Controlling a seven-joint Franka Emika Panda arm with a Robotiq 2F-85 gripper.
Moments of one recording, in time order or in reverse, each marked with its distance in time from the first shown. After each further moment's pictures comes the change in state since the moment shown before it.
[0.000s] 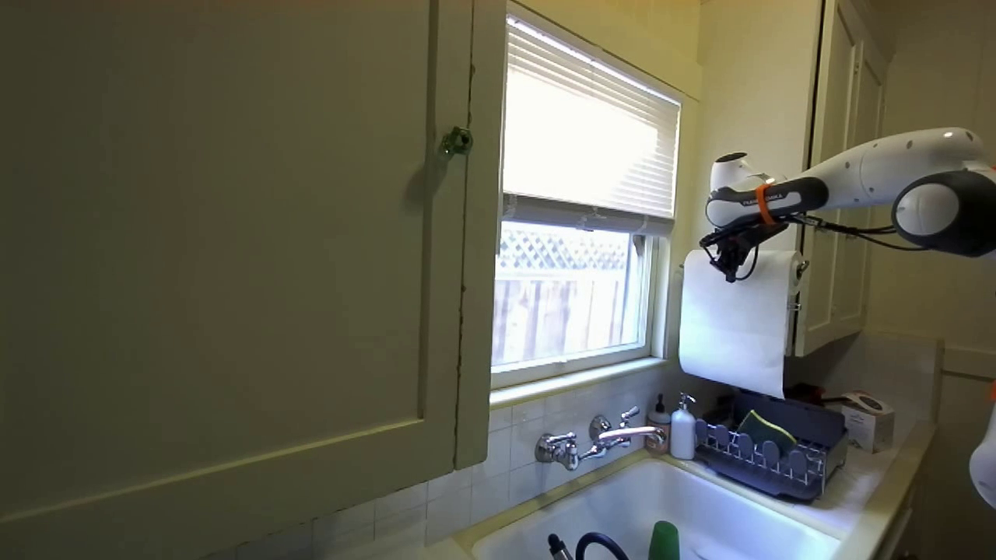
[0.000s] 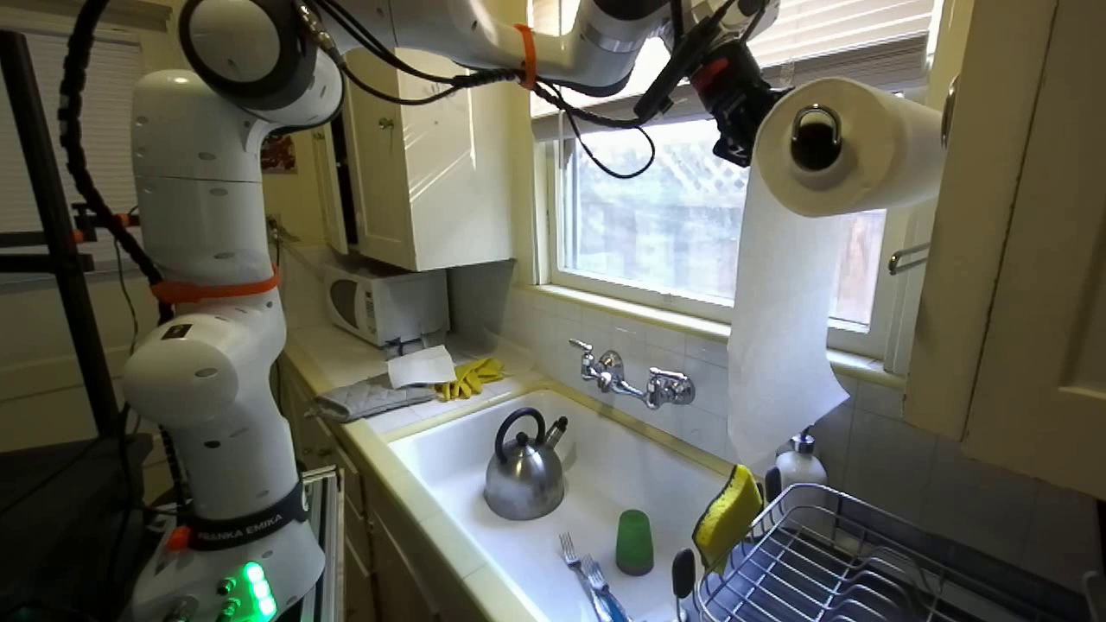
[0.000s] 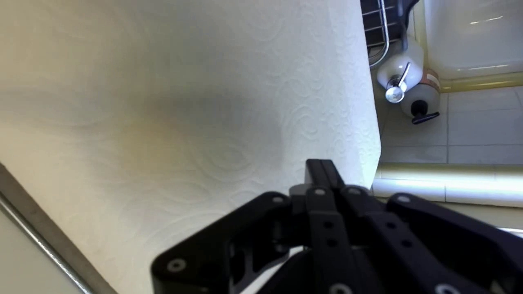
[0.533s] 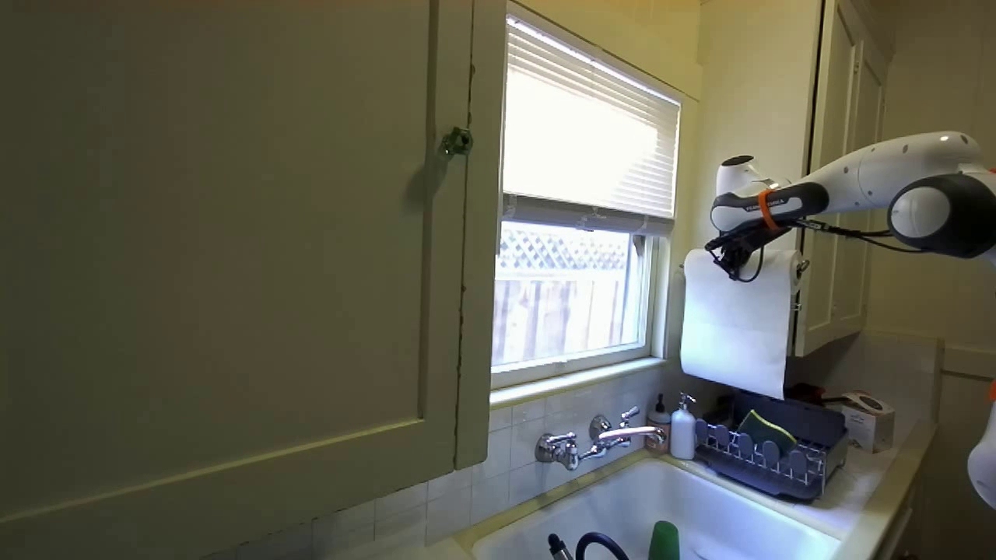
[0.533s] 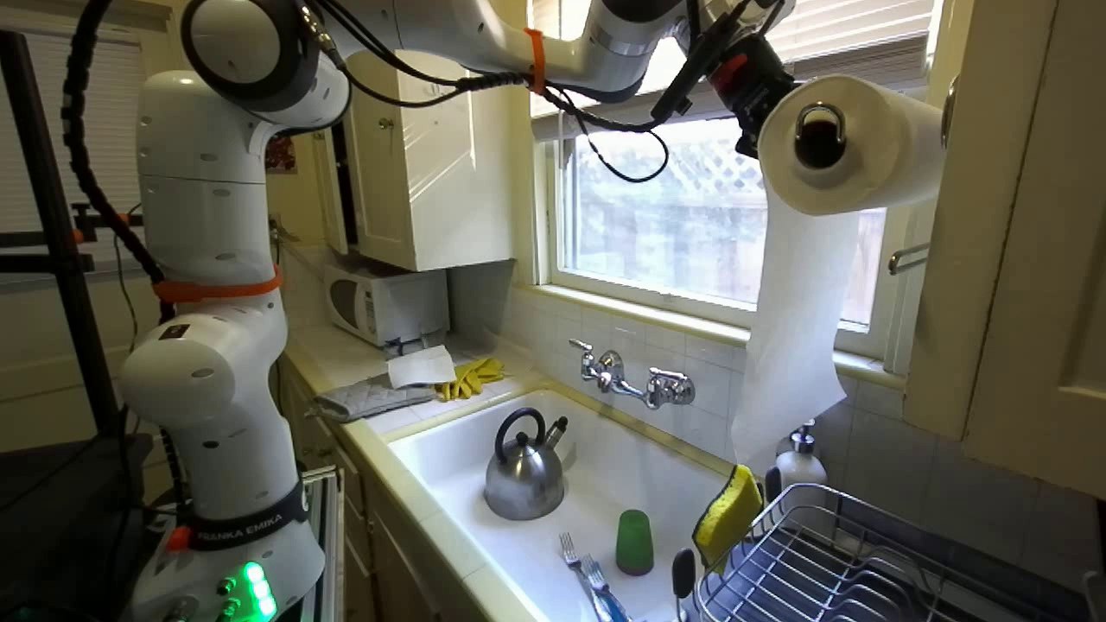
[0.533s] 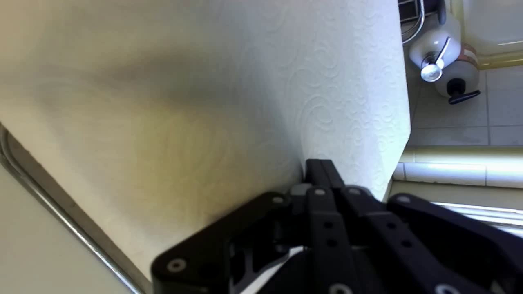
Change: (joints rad) arm -0.019 0.017 -0.024 0.003 -0.018 0.089 0.015
